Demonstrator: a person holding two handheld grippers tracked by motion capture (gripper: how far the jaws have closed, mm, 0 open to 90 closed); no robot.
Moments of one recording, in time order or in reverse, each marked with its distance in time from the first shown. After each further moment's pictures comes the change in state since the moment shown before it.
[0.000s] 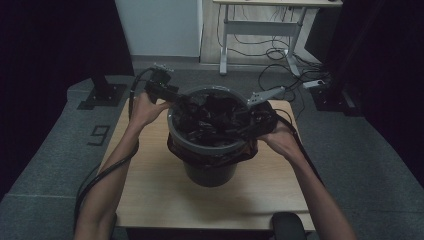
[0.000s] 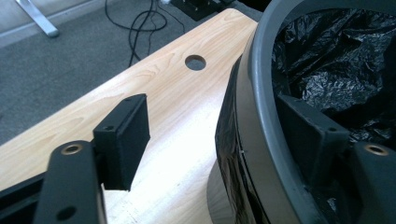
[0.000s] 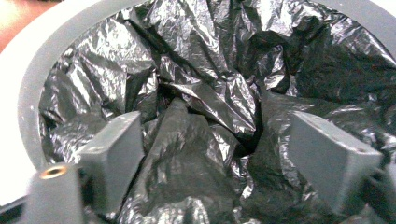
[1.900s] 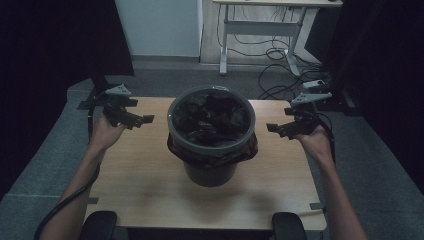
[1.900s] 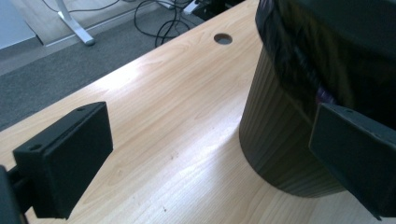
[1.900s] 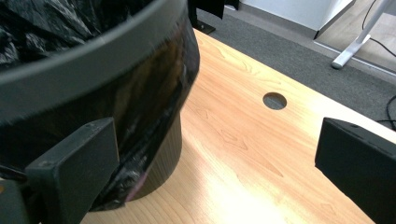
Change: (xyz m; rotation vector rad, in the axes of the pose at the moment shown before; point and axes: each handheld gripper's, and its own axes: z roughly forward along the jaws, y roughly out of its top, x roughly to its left) left arm 0.022 -0.107 -0.073 -0.074 0.084 0.034; right arm -0.051 -0.067 -0.073 -0.030 -0.328 0.169
